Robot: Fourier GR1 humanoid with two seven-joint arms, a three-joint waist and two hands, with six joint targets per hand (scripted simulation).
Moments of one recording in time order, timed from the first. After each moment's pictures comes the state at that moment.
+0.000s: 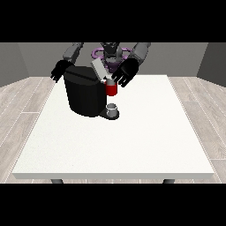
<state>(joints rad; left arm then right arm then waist) -1.17 0.43 0.11 -0.60 -0.66 -0.15 -0.13 -0.31 -0.04 -0.06 -1.37 -0.04 -0.16 -0.08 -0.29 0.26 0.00</state>
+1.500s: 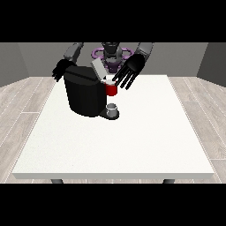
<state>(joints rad) -1.16 0.46 0.06 -0.60 -0.76 -0.20 -0.18 -0.30 -0.04 -0.05 -1.36 -0.03 -0.18 -0.09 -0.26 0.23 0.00</state>
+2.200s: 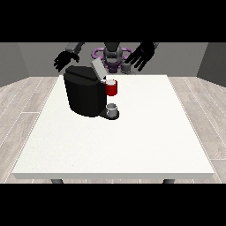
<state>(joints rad) -1.00 0.33 0.17 -0.63 -0.62 -0.21 -0.17 -0.16 -0.04 -0.07 -1.37 -0.06 -0.15 -0.09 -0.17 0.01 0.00</state>
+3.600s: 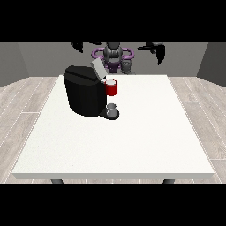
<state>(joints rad) -0.52 0.01 0.31 -0.87 -0.17 -0.31 -0.20 -0.26 -0.17 -0.02 -1.42 -0.03 0.00 0.03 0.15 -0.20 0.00</state>
